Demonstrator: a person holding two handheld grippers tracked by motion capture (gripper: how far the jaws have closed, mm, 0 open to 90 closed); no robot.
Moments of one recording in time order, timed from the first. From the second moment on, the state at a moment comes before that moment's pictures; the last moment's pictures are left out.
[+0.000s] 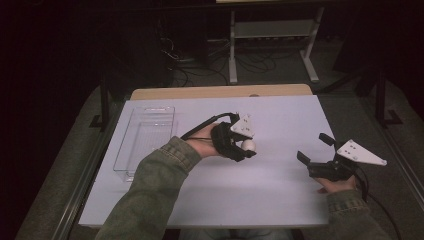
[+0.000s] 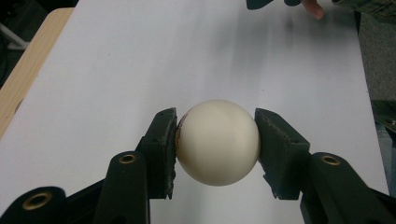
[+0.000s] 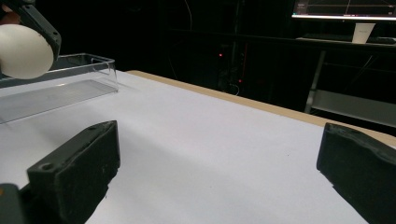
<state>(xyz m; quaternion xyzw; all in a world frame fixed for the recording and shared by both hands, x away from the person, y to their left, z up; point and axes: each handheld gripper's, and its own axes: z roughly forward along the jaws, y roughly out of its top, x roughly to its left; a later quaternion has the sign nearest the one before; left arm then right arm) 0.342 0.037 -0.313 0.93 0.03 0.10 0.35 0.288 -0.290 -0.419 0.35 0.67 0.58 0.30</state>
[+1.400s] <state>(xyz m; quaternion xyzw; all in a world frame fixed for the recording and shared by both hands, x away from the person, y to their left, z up) 0.344 0.091 -0.295 0.93 0.07 0.12 0.35 0.288 -0.289 -0.420 0.35 0.67 0.58 0.30</state>
